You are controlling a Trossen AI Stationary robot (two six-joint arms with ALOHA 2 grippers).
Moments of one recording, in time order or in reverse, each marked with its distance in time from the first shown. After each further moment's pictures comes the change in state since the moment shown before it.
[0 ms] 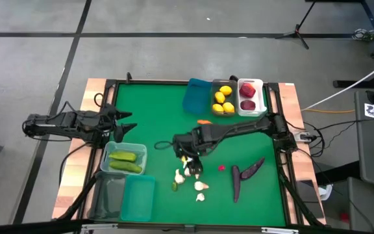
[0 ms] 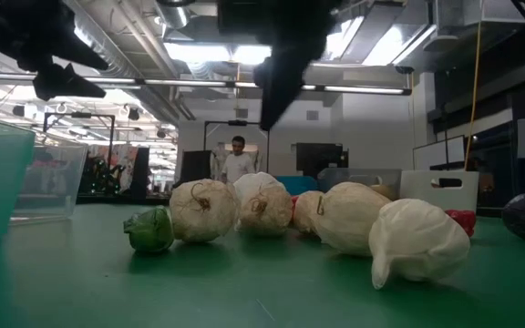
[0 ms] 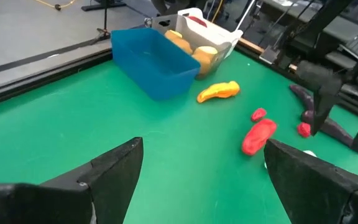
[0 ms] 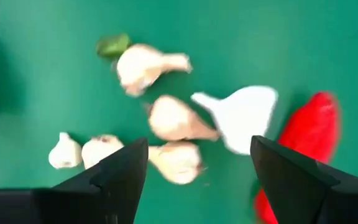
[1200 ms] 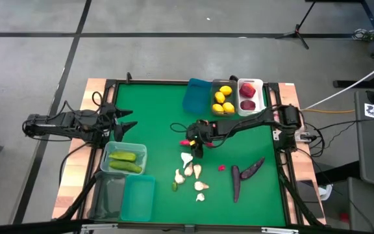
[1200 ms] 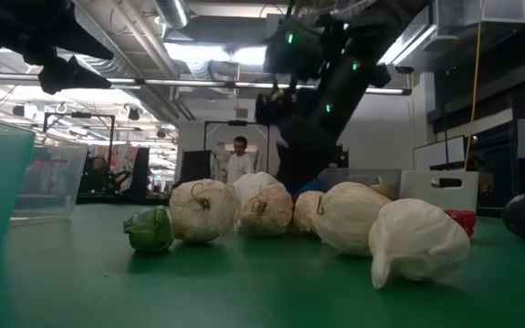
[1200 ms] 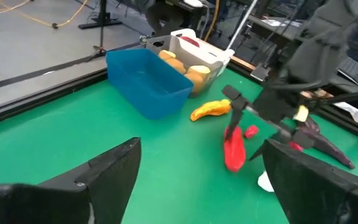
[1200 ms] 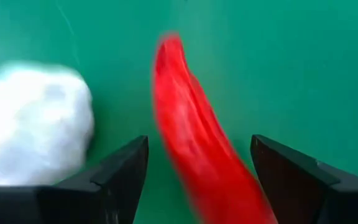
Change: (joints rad) left arm 0.000 0.000 -0.001 0.075 -0.020 0.045; right arm -0.160 -0.153 -0.679 0.748 0.222 0.035
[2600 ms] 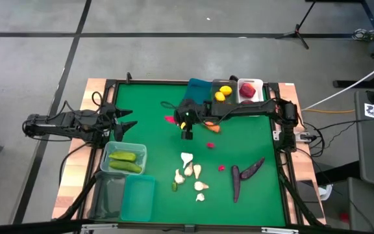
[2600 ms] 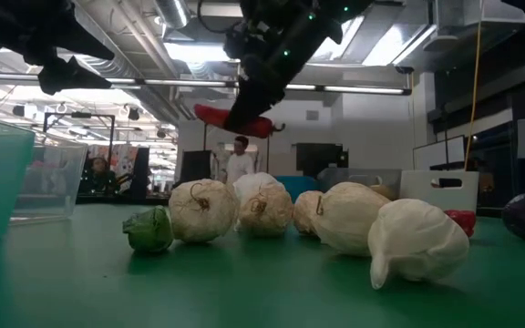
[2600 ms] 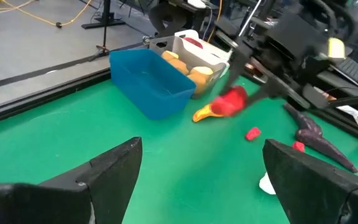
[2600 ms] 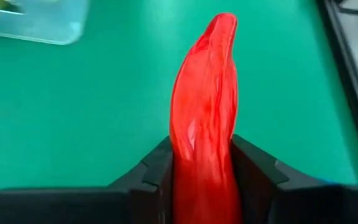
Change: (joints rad) left arm 0.000 0.000 0.000 0.000 -0.009 -0.022; right arm -0.119 0.011 0.382 -0.166 0.023 -0.302
